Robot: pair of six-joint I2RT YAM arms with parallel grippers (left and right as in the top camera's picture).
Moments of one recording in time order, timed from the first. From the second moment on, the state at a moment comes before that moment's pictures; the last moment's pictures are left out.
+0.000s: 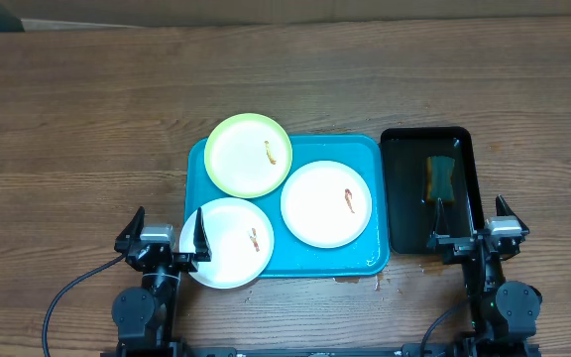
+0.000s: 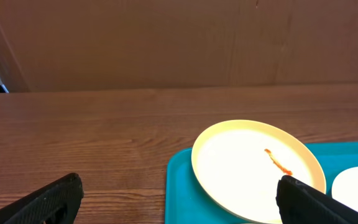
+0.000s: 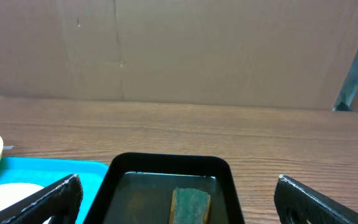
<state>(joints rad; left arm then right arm) 0.05 0.01 0.01 -0.07 0.08 0.00 0.01 0.01 0.02 -0.04 -0.02 -0.03</state>
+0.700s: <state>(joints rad) 0.05 0.01 0.01 -0.02 0.12 0.00 0.01 0.01 0.02 -0.04 -0.02 -0.04</state>
